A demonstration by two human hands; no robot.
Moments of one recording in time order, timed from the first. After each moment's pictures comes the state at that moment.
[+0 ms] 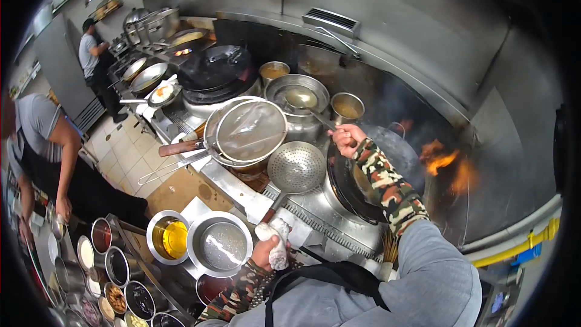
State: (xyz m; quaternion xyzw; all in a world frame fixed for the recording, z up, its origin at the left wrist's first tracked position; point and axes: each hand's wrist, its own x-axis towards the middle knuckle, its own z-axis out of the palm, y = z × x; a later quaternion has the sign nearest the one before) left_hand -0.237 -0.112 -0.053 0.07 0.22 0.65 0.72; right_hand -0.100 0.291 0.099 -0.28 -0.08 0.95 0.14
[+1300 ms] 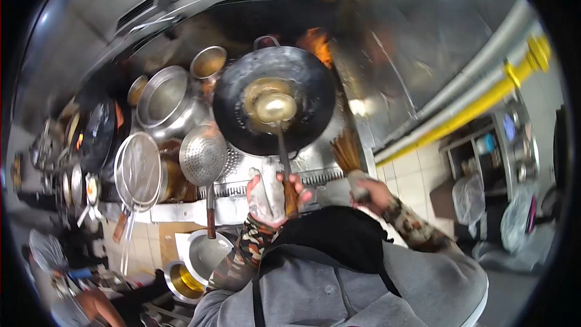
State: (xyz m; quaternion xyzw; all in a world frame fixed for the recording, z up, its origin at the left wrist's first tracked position) left_hand -0.052 0.007 0.054 0.01 -0.03 0.37 0.93; right_hand 0.249 -0.072 0.013 -0.50 -0.15 0.75 0.41
